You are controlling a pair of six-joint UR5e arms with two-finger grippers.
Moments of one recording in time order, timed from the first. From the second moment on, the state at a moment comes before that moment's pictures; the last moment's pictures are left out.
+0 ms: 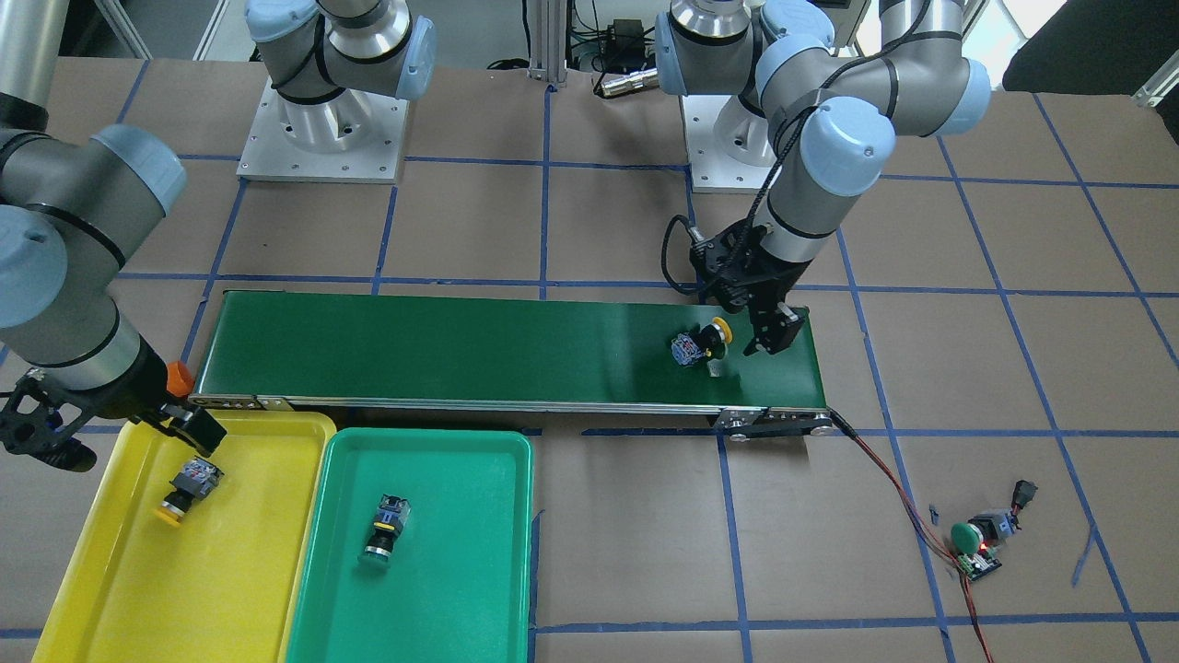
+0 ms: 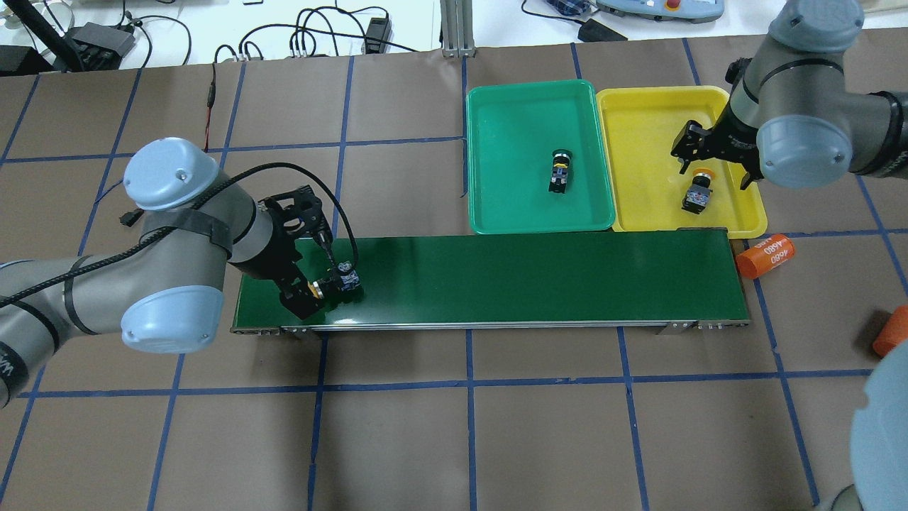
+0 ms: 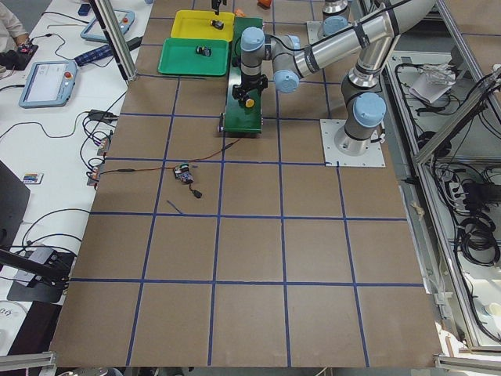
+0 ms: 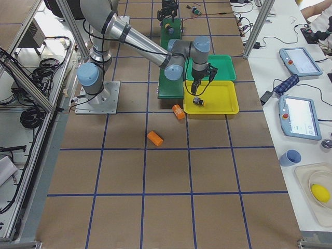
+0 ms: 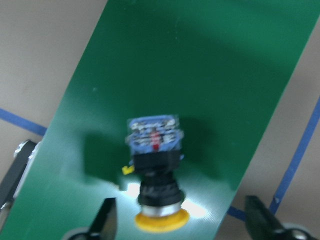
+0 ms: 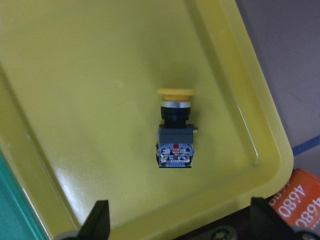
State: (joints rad) left arm -1.47 -1.61 -2.13 -0.94 1.46 1.14; right arm 1.34 -1.28 1.76 -2.11 -1.62 0.18
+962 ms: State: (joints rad) left arm -1.16 -2.03 -1.66 -0.89 1.55 1.12; right arm 1.41 -1.64 1.80 -1.62 -1.62 0.49
